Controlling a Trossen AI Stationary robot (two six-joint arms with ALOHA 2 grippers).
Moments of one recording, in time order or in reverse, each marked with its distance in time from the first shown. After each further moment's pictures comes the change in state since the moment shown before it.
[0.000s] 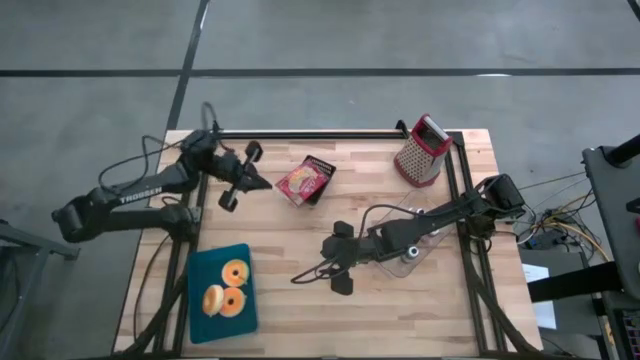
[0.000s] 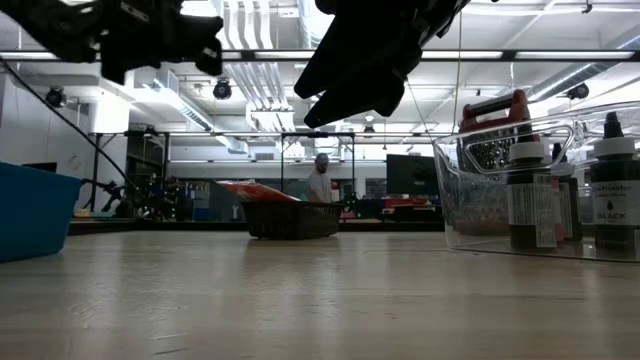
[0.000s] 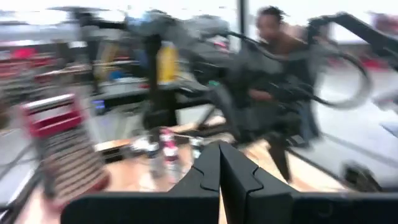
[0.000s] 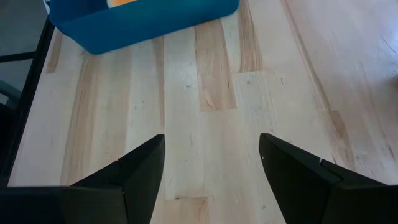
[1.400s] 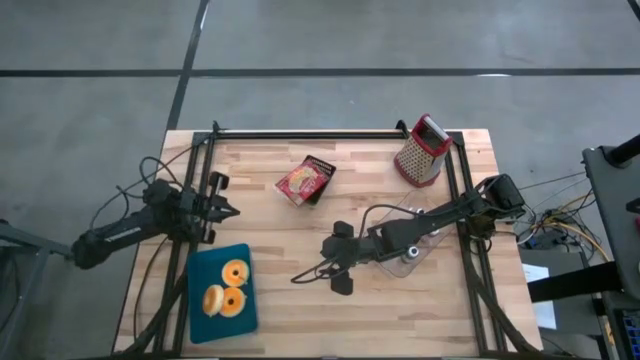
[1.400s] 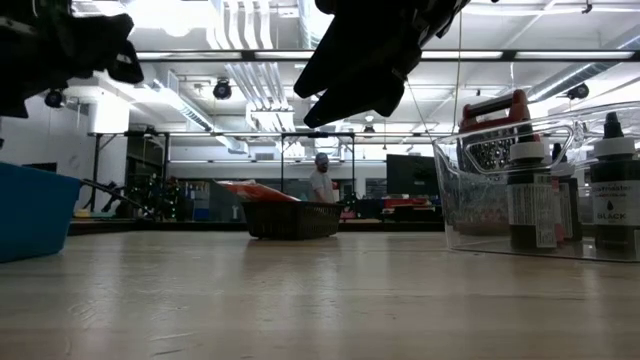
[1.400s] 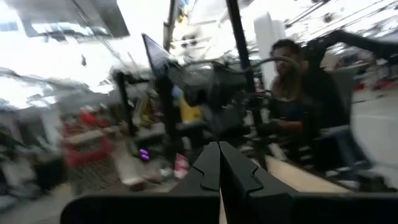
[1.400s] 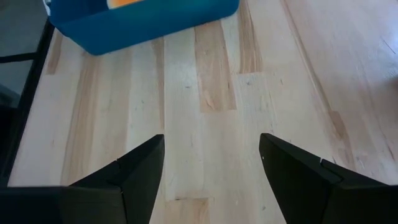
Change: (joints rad) left arm -0.216 -0.952 -0.500 -0.132 -0.394 -0.075; right arm 0.000 0.000 0.000 0.003 0.000 0.000
